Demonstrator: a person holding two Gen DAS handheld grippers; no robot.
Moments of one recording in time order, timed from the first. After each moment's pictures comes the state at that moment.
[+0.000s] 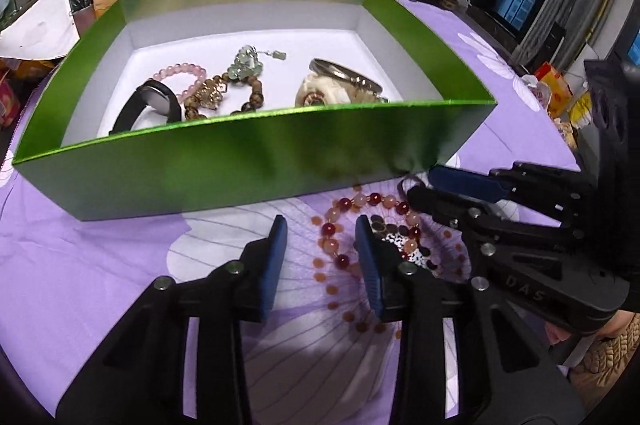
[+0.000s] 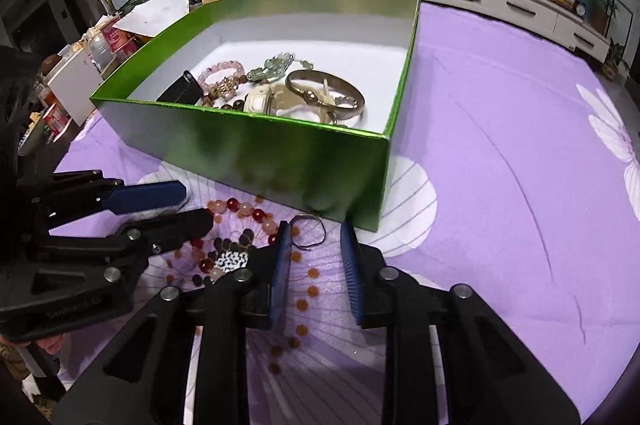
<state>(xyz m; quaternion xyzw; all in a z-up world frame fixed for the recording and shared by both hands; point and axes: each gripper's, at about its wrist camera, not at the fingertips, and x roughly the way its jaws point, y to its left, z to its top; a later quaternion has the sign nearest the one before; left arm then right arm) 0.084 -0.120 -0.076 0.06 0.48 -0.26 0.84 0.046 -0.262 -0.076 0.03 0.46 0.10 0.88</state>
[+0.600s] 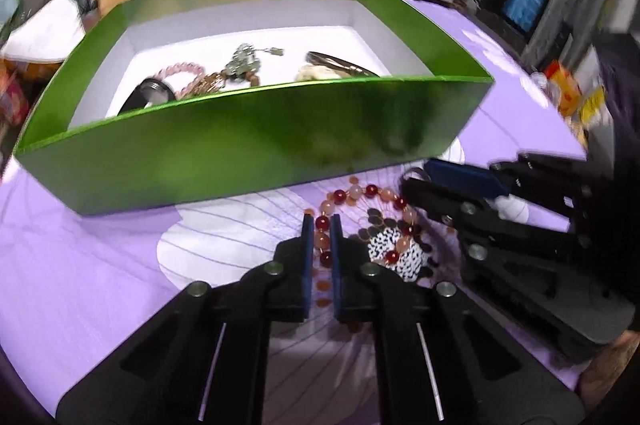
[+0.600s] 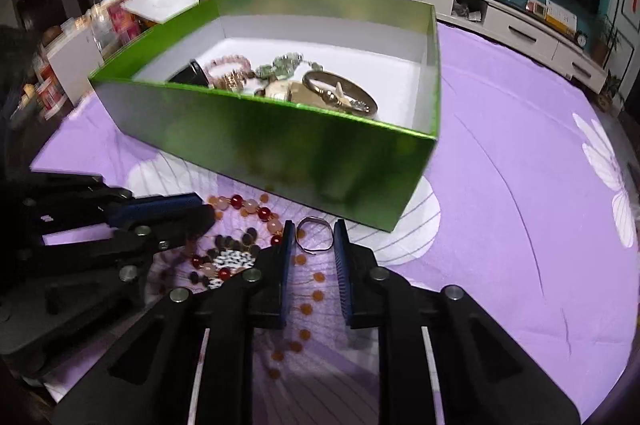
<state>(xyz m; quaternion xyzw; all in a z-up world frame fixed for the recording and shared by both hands) 0.071 -0.128 -0.079 0.05 0.46 -0.23 0.85 0.041 -0.252 -0.072 -0.01 0.45 0.10 0.89</state>
